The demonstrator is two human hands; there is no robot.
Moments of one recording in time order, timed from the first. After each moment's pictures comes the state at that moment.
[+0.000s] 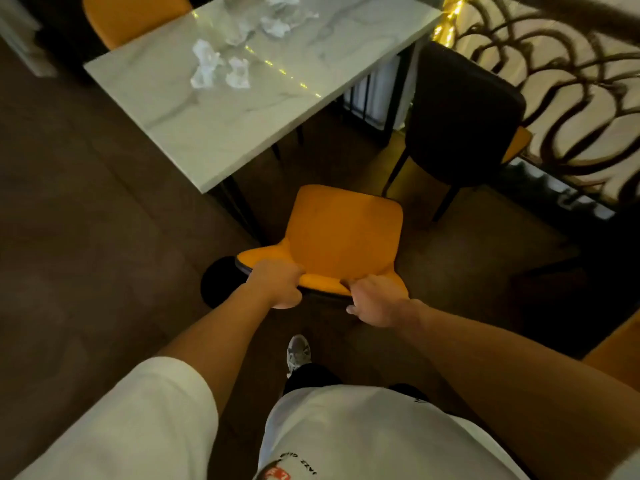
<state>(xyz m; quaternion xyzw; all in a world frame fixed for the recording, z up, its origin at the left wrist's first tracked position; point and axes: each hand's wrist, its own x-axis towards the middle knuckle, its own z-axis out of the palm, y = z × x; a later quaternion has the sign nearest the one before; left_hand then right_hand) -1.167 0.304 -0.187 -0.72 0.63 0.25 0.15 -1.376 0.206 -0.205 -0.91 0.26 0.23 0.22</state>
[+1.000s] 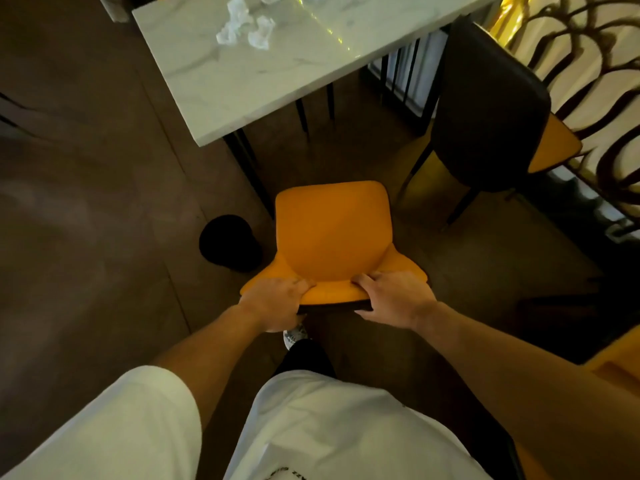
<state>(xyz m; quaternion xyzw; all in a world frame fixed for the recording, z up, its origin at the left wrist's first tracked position) -1.349 0.305 -0.217 -0.77 0.57 0.28 0.08 -1.543 0.111 -0.217 -0.98 0.08 0.13 0.13</state>
